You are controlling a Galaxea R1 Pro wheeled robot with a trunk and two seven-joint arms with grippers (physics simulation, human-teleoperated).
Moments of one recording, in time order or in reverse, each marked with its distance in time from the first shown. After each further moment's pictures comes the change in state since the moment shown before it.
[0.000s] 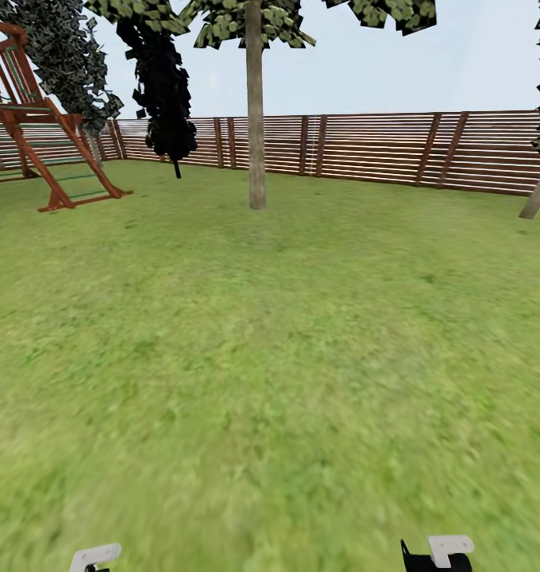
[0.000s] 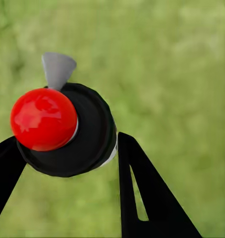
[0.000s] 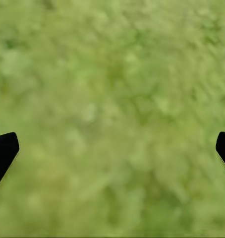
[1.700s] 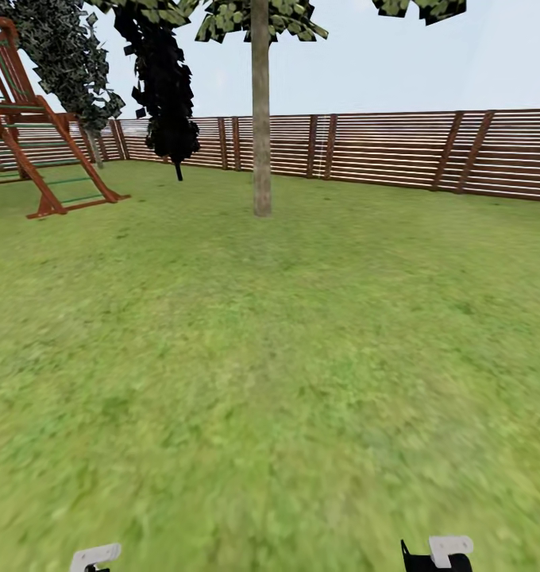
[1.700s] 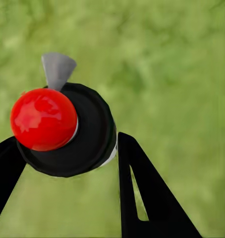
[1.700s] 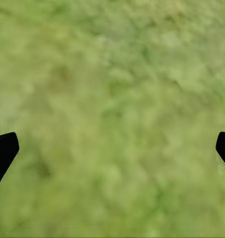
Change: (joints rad) left arm 0.000 0.000 0.000 0.000 0.000 0.000 0.000; right arm 0.000 0.000 0.000 0.001 0.000 0.000 0.001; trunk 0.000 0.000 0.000
